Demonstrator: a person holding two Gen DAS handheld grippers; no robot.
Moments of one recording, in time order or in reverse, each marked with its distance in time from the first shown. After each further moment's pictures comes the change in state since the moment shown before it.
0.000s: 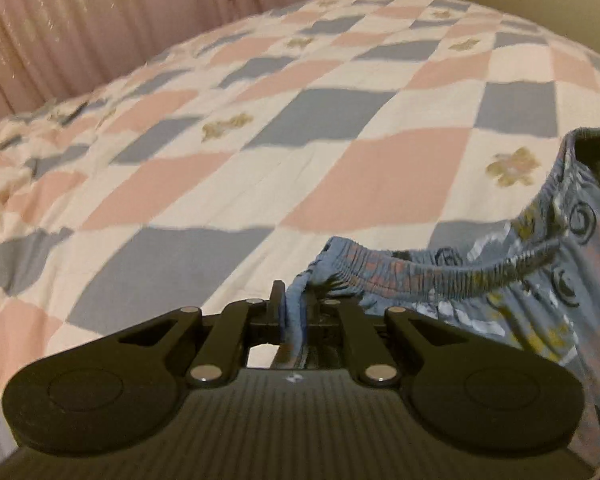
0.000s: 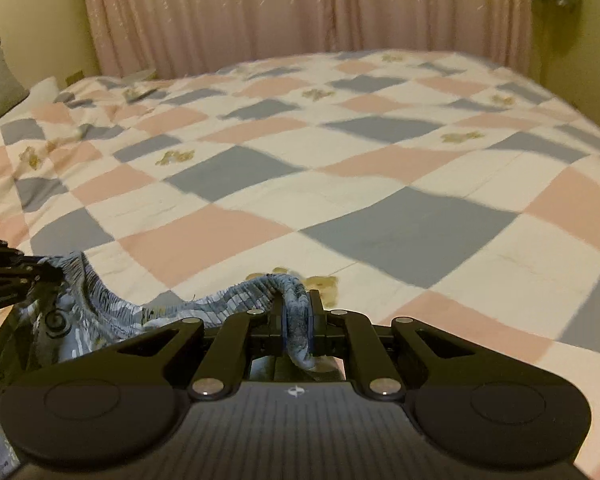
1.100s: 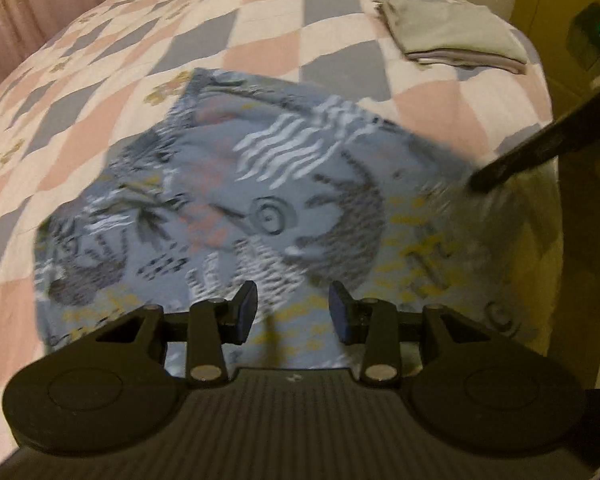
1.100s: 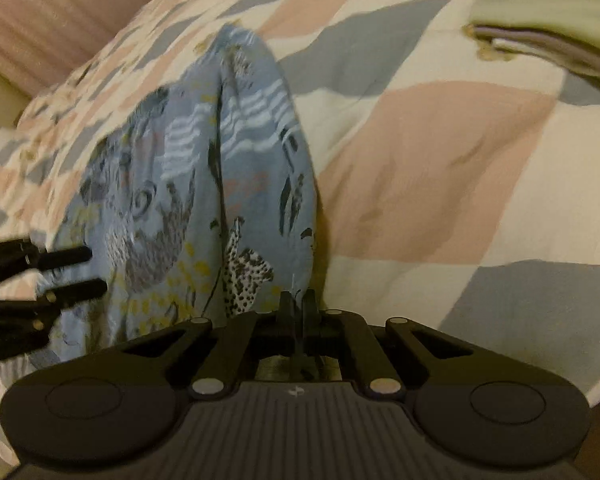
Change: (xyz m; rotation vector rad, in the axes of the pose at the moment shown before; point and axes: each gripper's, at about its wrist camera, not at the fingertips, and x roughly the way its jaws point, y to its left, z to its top) left arm -0.163 -0.140 -0.123 0.414 0.048 -0.435; right arm -0.188 0.011 -0.230 0.524 0.253 0.014
